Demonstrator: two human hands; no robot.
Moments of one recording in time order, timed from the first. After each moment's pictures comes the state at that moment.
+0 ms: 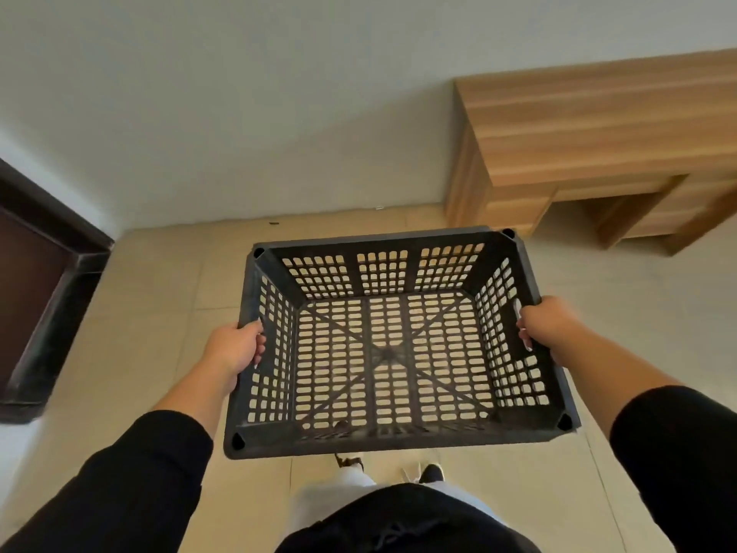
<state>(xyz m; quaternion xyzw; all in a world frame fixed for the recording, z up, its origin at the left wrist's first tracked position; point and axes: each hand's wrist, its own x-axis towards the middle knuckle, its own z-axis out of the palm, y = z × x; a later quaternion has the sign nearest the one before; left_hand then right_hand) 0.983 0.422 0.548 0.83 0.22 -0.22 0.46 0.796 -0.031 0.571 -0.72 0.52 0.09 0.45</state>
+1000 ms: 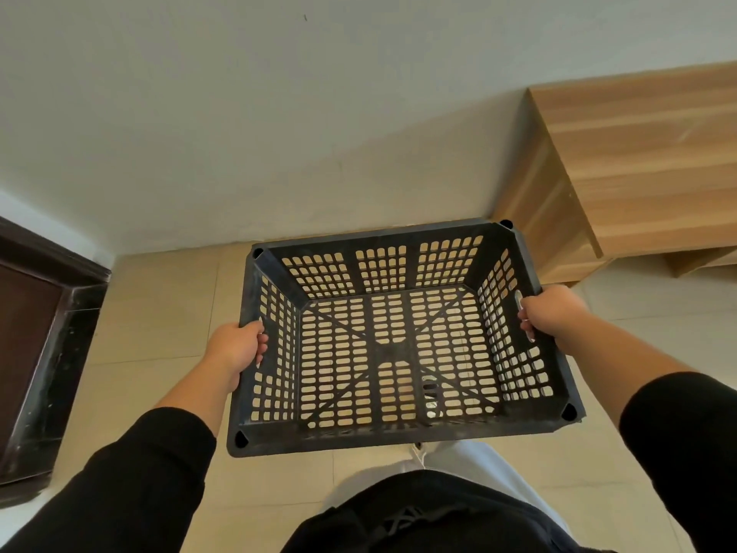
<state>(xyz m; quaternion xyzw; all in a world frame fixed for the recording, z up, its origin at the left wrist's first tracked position) 1.358 0.443 0.508 0.82 0.25 -0.25 0.45 1.176 -0.020 0.530 -0.71 0.53 0.12 0.44</state>
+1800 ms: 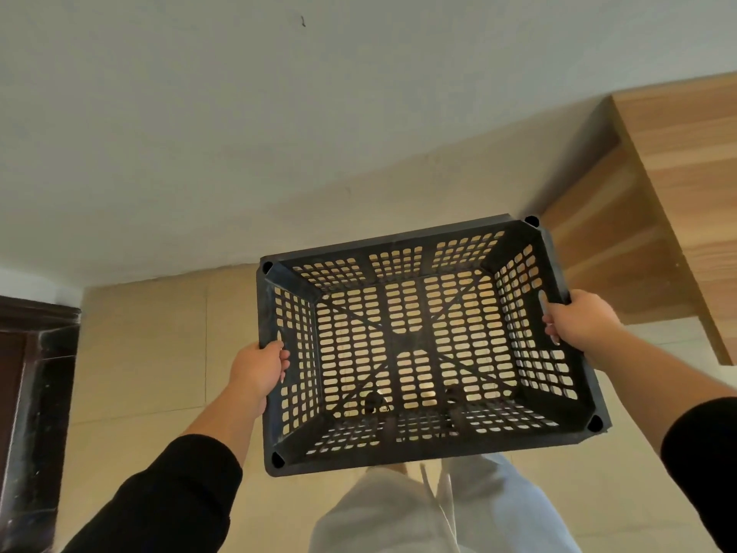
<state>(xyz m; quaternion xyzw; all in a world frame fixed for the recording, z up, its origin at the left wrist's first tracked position) 1.637 0.362 0.413 0.79 0.30 -0.30 0.45 1.454 -0.082 0.472 -0.69 0.57 0.16 0.42</state>
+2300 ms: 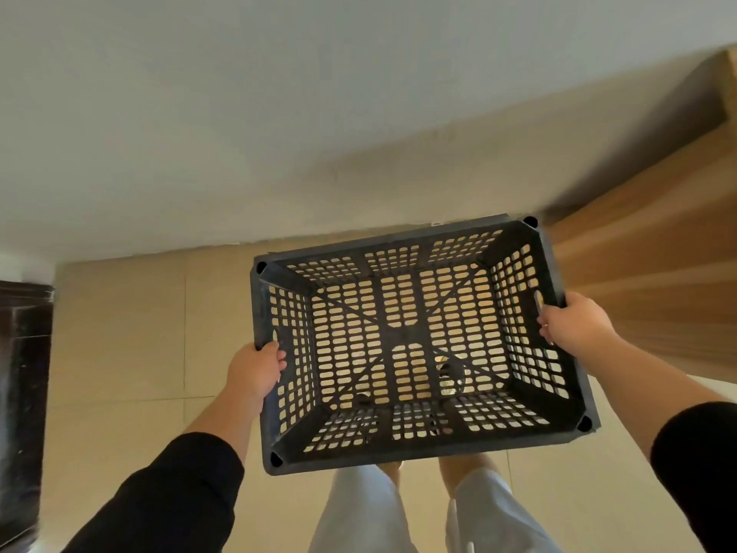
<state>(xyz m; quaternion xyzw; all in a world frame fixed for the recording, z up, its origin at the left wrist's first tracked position) 1.694 0.272 0.294 0.81 0.34 -0.30 0.38 1.546 -0.164 0.320 -0.69 0.56 0.21 0.41</state>
